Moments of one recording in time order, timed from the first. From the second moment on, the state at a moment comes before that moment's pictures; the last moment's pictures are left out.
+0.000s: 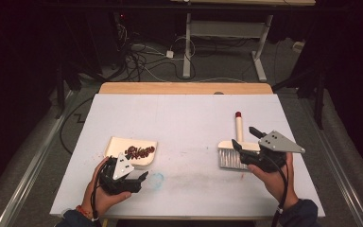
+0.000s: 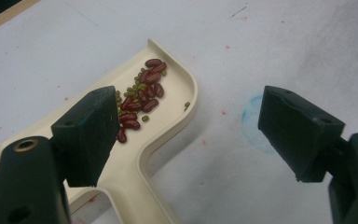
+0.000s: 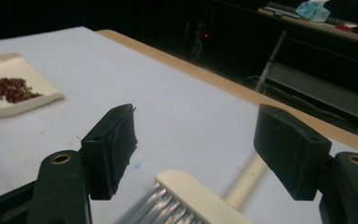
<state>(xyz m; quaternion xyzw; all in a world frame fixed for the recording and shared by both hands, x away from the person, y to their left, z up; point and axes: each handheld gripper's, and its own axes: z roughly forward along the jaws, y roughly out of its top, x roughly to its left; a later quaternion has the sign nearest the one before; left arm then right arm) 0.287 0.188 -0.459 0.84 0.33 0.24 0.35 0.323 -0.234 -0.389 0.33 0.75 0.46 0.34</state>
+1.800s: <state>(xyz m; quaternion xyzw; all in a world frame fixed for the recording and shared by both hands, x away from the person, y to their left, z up) 0.303 0.167 -0.463 0.85 0.30 0.24 0.35 0.273 -0.264 -0.444 0.32 0.76 0.46 0.32</state>
